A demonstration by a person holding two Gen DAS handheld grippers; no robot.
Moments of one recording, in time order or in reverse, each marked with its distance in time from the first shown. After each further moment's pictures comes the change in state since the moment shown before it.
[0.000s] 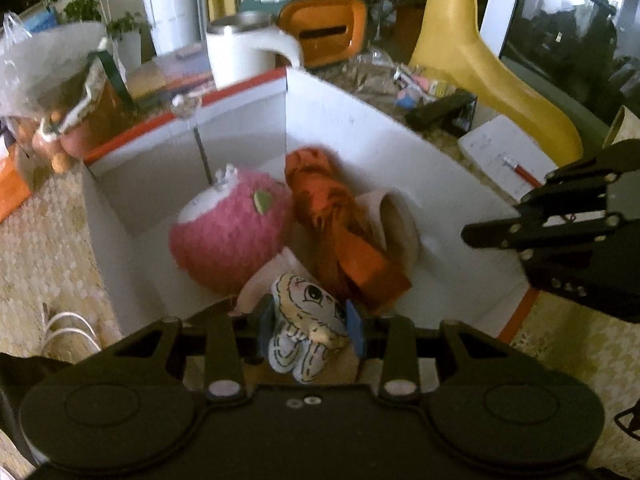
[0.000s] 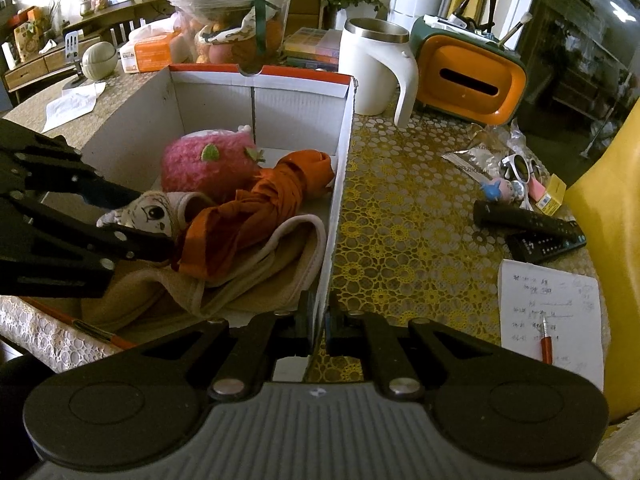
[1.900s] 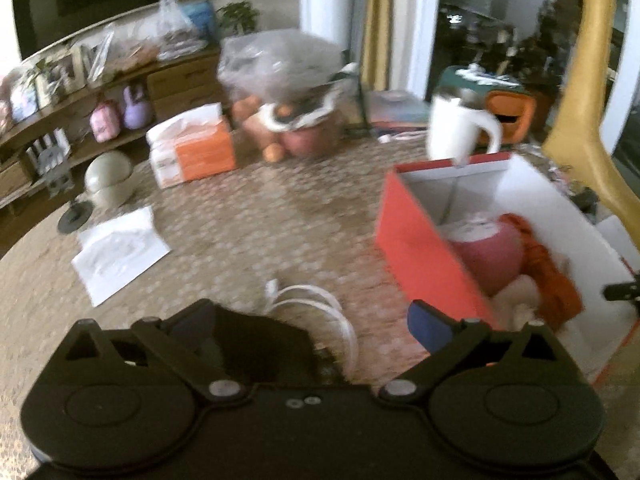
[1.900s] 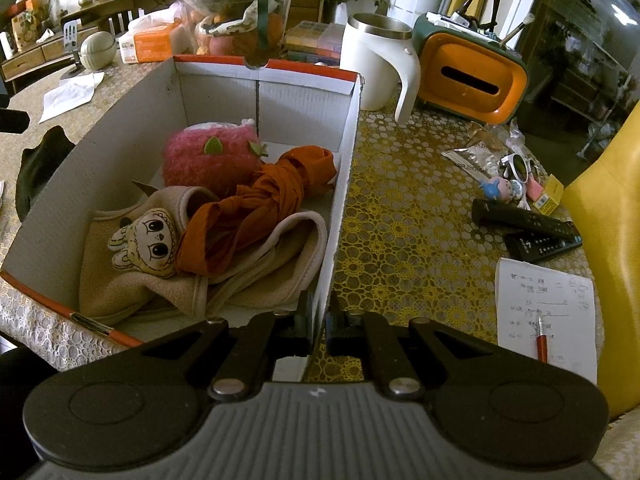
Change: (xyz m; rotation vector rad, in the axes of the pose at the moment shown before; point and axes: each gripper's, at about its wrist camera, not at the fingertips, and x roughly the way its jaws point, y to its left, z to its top) left arm -0.096 0.160 -0.058 -0.286 -0.155 0.266; right arm 0.001 0.005 -0.001 -0.003 0.014 -0.014
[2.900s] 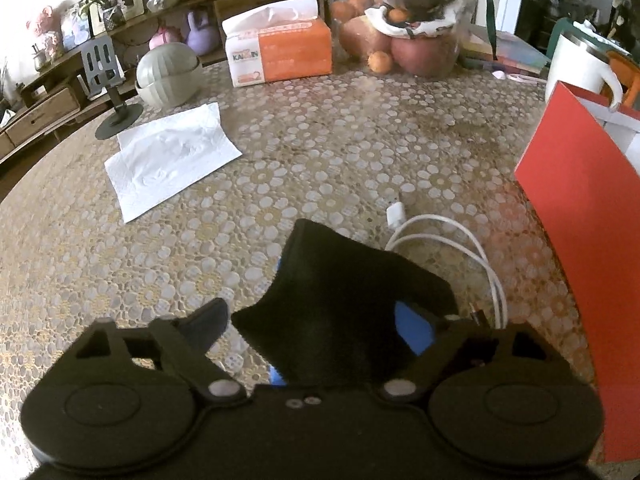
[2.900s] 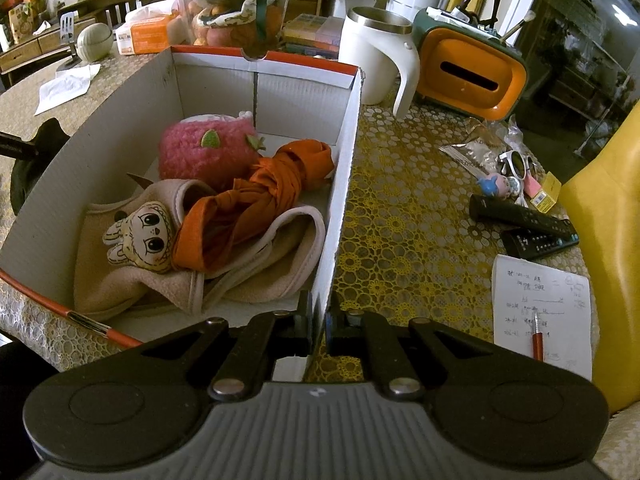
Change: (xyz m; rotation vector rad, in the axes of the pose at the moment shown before) left arm 0.087 0.058 -0.039 -0.111 0.161 0.156; right arm 0.001 0.001 0.001 -0.014 0.022 -0.019
